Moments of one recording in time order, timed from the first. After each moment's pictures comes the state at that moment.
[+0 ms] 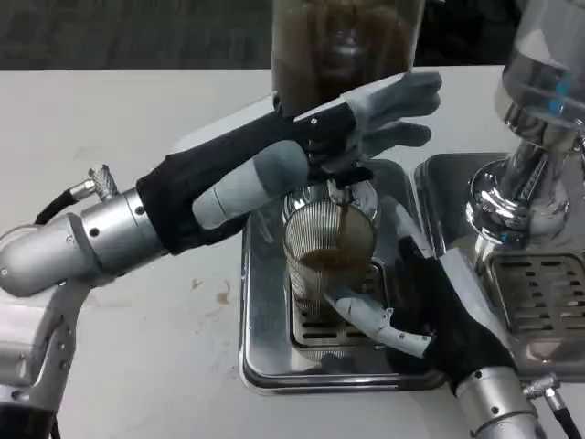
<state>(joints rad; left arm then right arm) -0.39 0.41 -0.04 0.08 -0.39 -0.19 -0.99 0.07 -0.14 0.25 0.07 -0.40 -0.10 -0.11</state>
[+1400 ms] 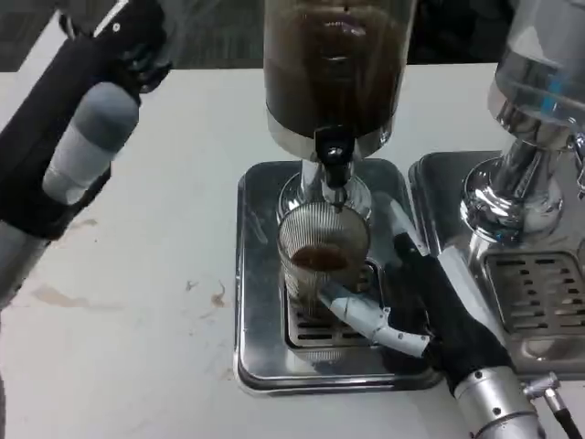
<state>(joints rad) -0.19 0.37 0.25 -0.06 -0.33 -0.43 -0.70 0.09 -0.13 0.24 0.06 -0.36 -0.15 -0.08</state>
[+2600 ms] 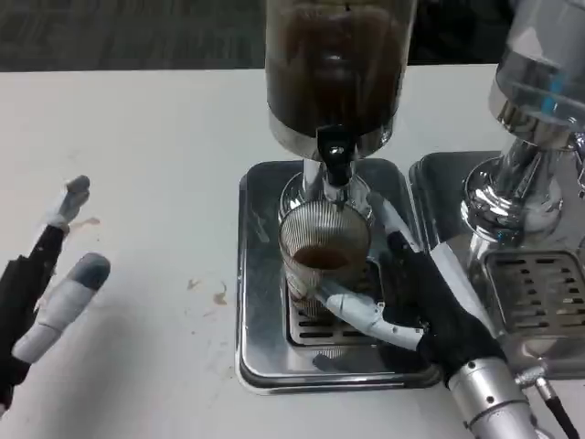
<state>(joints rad) 0.07 0.41 0.26 0.50 0.05 -0.74 -0.29 0.02 -0.11 0.22 0.16 -0.33 -0.18 -0.05</state>
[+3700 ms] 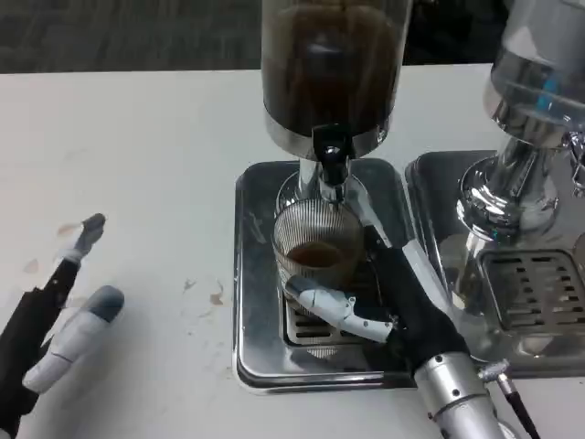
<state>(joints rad) 0.12 0.43 0.22 0.52 0.07 -0.75 -0.27 -0.09 -0.03 0.22 0.43 -0.30 -0.37 -0.08</state>
